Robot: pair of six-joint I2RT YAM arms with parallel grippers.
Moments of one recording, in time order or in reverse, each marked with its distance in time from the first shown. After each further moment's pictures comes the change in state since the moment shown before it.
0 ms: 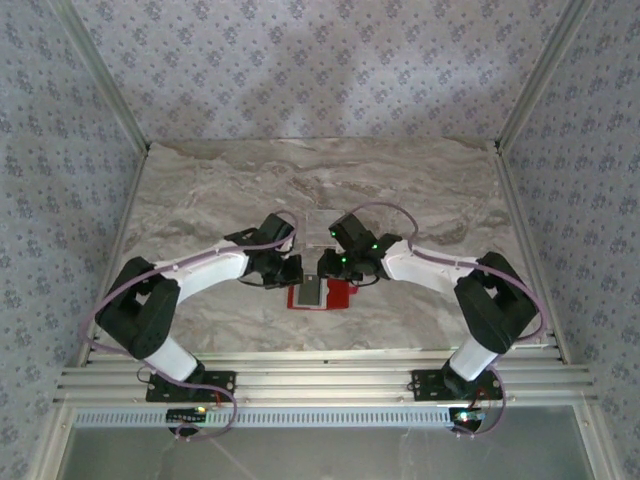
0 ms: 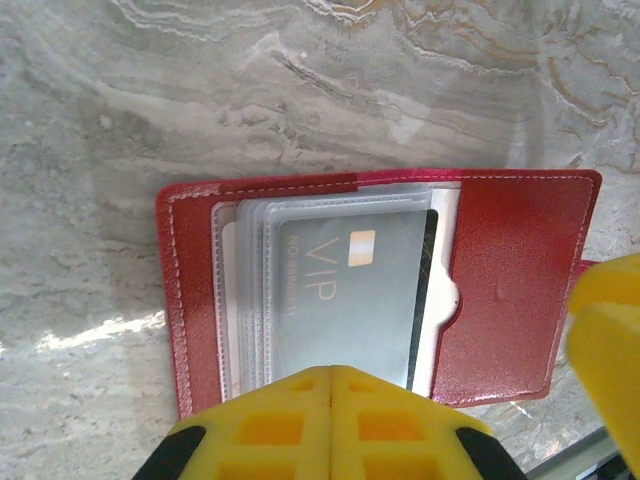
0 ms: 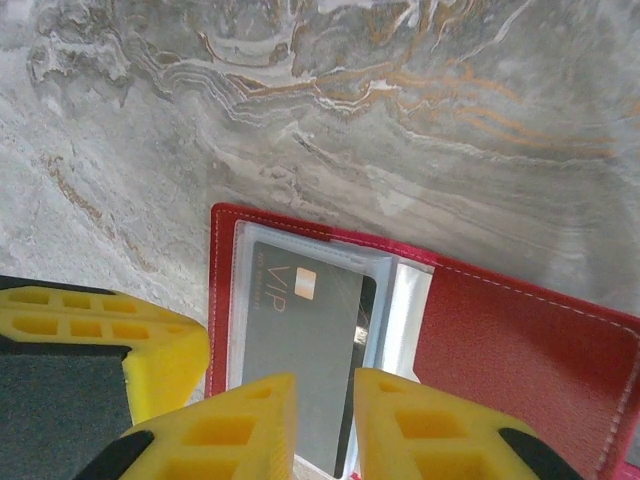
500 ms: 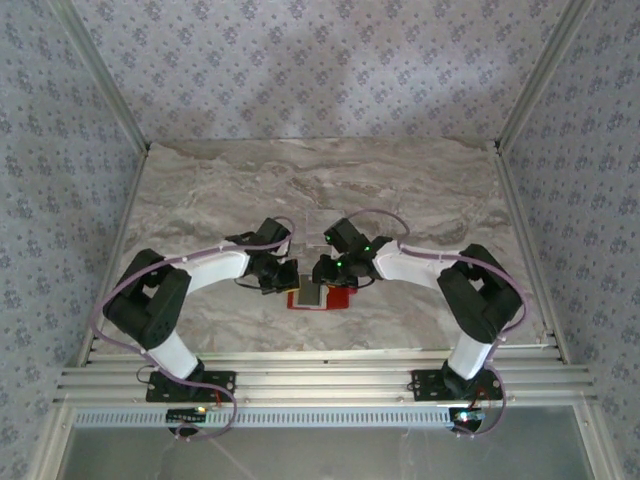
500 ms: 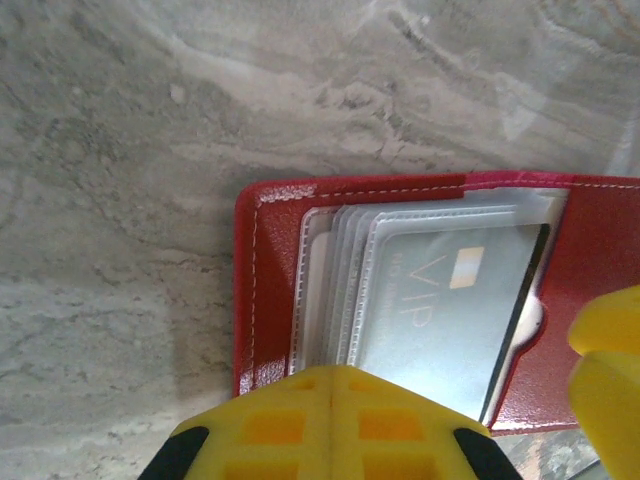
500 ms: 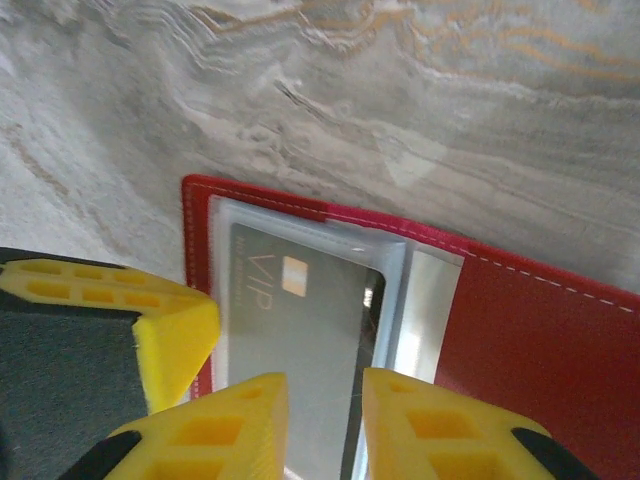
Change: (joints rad) left arm 0.042 0.060 -0.050 0.045 0.049 -0.001; right arm 0.009 0.087 0.001 0.032 -0.068 0.023
